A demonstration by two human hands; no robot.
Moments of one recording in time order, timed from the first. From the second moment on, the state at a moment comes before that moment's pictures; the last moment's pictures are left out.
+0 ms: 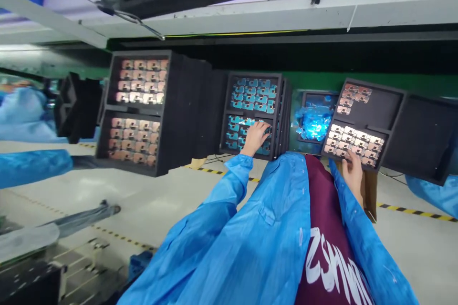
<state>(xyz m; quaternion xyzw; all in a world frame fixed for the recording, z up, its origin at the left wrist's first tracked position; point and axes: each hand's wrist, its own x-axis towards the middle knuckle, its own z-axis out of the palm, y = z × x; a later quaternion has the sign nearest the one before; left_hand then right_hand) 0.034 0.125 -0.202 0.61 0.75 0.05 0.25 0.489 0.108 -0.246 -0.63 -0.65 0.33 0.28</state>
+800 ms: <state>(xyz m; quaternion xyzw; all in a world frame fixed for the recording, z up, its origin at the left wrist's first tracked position) 0.184 0.155 -0.080 0.34 0.57 0.44 0.61 0.341 0.129 -0.084 -0.60 -0.41 0.50 0.48</state>
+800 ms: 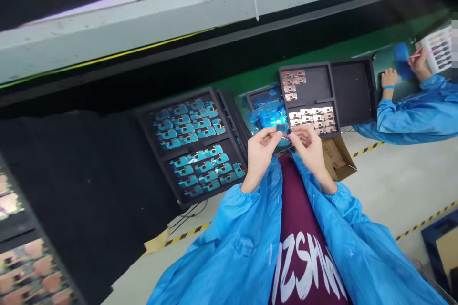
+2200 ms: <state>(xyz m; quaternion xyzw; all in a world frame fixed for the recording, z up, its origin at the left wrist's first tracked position) 0.151 0.160 -0.134 0.12 0.47 0.37 0.79 0.345 0.119 -0.134 -0.49 -0.78 0.16 0.34</state>
